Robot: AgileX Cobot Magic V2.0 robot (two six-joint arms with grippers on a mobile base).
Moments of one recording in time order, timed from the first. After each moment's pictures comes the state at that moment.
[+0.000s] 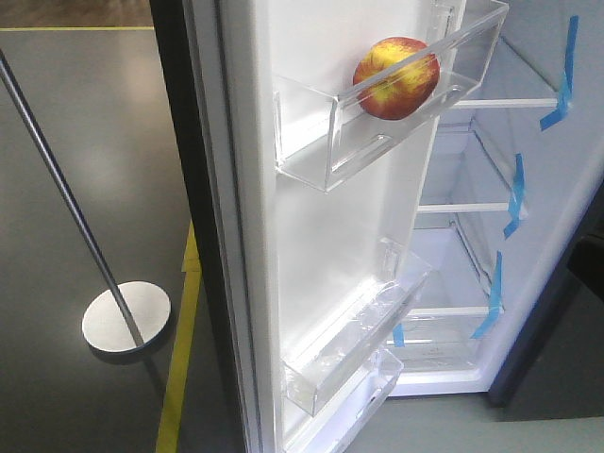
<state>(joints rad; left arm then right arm) -0.01 0.65 -0.79 -1.14 0.15 0.36 -0.04 0.47 -0.66 1.08 0.73 -0.91</state>
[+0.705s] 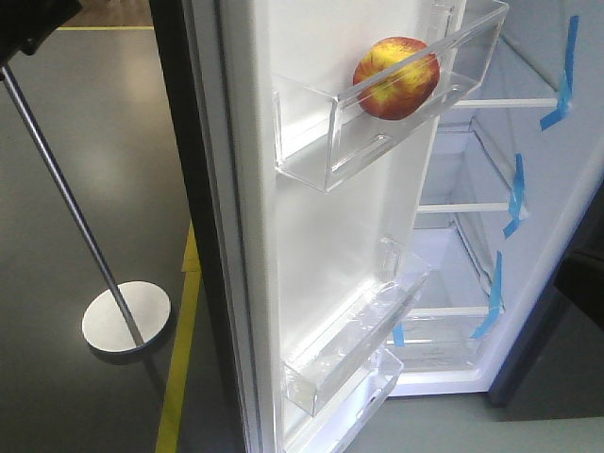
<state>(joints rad) -0.01 1.48 -1.38 -1.50 0.47 0.50 -0.04 0.47 -0.66 1.08 0.78 -0.91</state>
